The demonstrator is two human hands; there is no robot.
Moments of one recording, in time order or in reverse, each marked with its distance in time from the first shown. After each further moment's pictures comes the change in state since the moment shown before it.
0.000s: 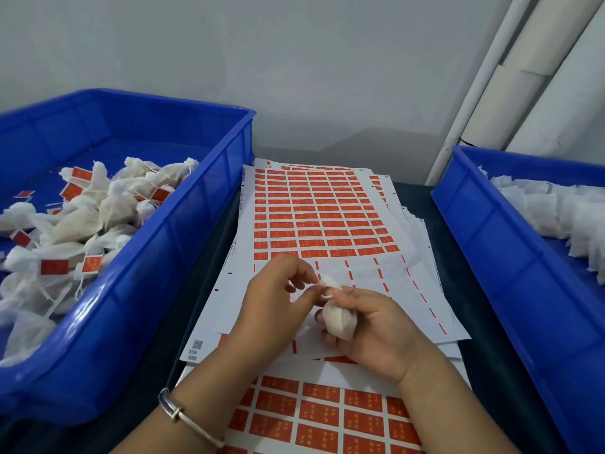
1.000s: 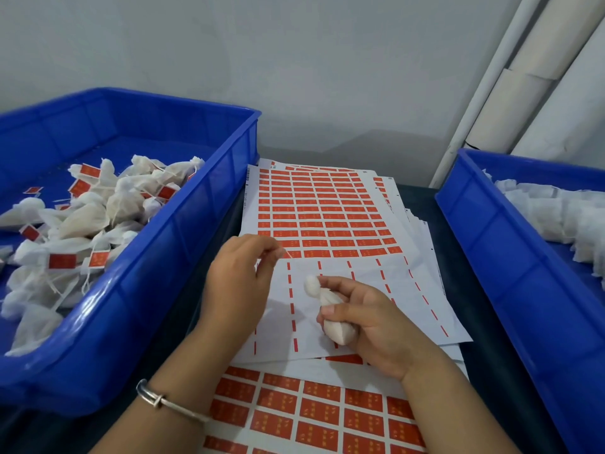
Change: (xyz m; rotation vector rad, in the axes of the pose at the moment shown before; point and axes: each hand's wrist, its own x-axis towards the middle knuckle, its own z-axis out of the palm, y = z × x) left_hand 0.015 -0.015 -0.024 0.267 0.277 -0.042; right_hand -0.002 0.000 0.004 -0.486 0.069 -0.101
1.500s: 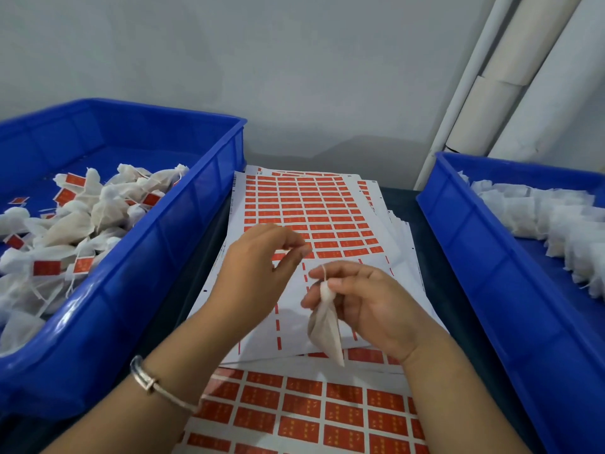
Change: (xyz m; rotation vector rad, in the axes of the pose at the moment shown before) left_hand 0.006 0.050 -0.010 -0.082 -0.220 0.178; right_hand -0.016 -0.029 -0.016 0.036 -0.145 -0.180
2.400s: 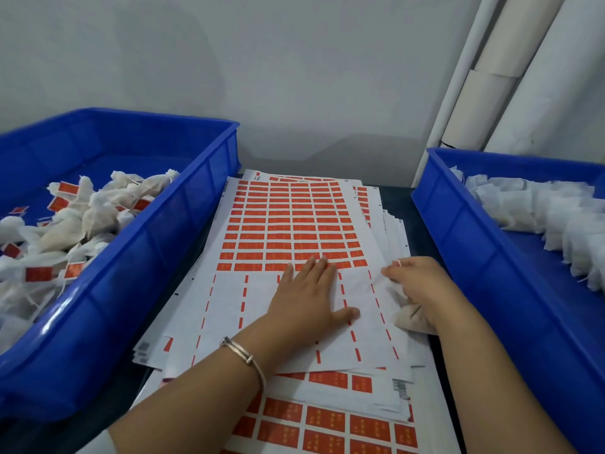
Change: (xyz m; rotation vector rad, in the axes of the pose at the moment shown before) left_hand 0.000 -0.027 0.112 0.494 -0.591 0.006; right_hand 0.010 0.004 -0.092 -0.486 0.807 0.352
